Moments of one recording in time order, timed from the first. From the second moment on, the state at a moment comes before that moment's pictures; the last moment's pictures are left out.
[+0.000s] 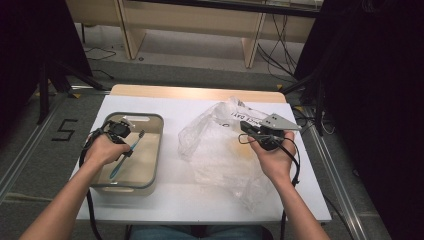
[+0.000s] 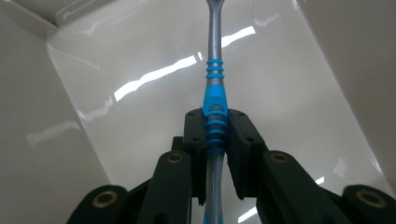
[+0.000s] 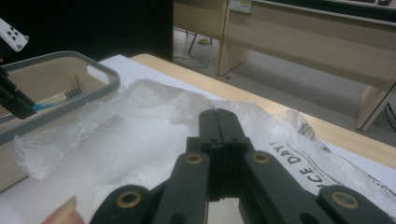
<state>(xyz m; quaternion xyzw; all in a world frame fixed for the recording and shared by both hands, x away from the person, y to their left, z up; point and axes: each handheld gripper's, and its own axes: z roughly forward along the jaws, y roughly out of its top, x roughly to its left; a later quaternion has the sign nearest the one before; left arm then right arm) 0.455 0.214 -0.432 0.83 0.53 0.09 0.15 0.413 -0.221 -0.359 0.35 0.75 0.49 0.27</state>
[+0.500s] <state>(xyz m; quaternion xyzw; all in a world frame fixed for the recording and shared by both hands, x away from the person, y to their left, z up) 0.450 0.214 -0.419 0.82 0.53 0.13 0.20 0.413 -0.221 -0.359 0.35 0.75 0.49 0.27</state>
